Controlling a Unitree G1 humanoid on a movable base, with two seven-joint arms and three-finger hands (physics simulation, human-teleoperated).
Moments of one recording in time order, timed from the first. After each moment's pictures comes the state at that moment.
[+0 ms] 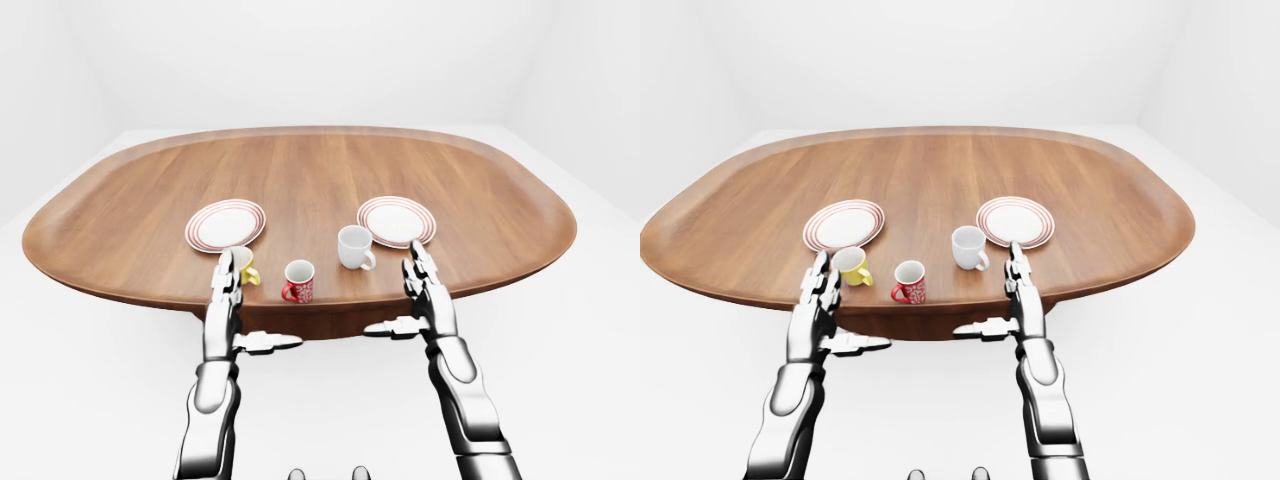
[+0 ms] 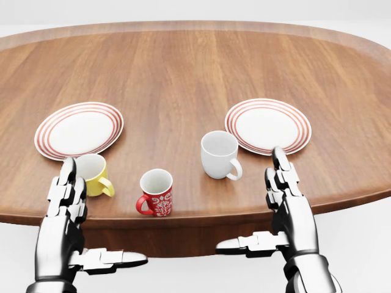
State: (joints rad) left arm 0.08 0.01 0.03 -0.10 0.02 -0.06 -0.01; right arm -0.01 -0.01 -0.02 -0.03 0.05 0.02 0.07
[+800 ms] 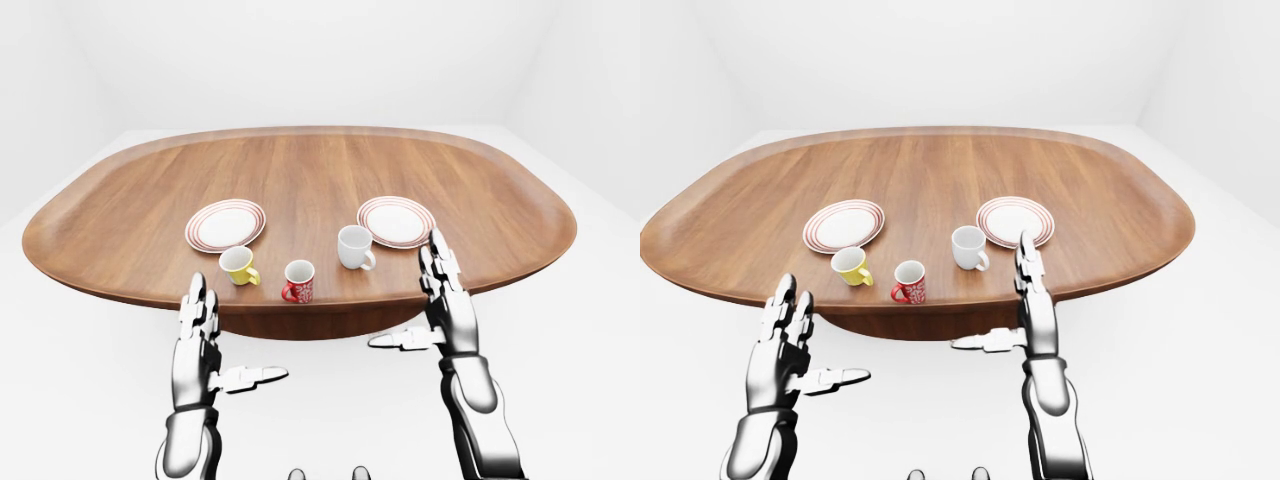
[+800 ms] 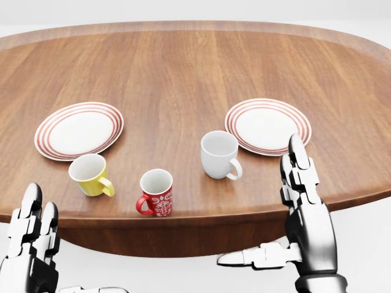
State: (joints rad) left arm 0.37 -0.03 0.05 -0.37 -0.02 -0.09 -0.03; right arm 0.14 -0.01 0.02 -0.28 -0.04 -0.09 0.03
